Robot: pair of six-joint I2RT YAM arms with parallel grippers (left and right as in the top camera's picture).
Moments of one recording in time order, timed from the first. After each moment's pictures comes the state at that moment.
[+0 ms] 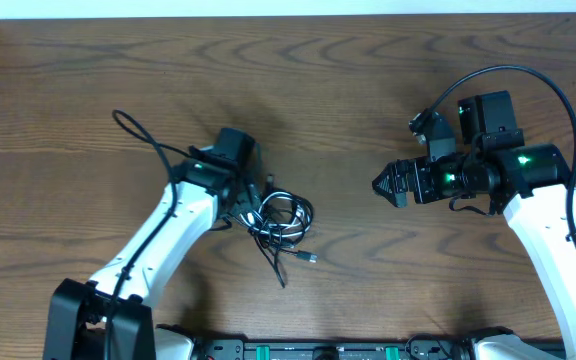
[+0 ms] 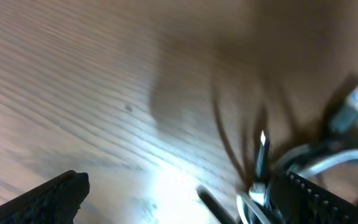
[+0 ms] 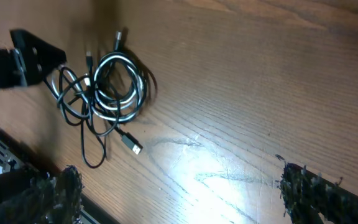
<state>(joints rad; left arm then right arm) -0.33 1.50 0.95 -0.86 -0.22 -0.65 0.19 1.35 1.19 -1.01 -0.47 0.04</state>
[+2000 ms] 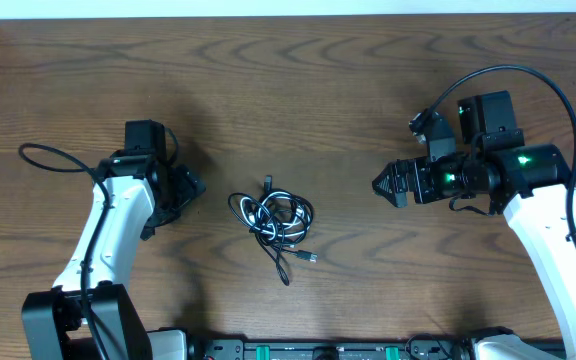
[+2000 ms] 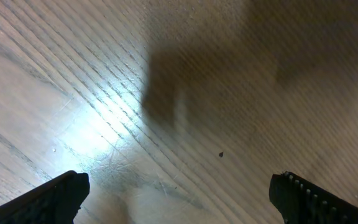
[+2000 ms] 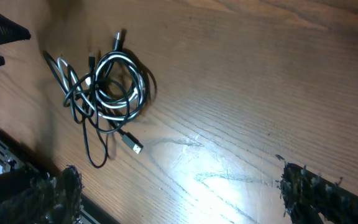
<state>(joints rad) 0.08 1.50 0.95 -0.87 -0.08 -0.66 0.19 1.35 1.19 -1.01 -0.47 0.04</state>
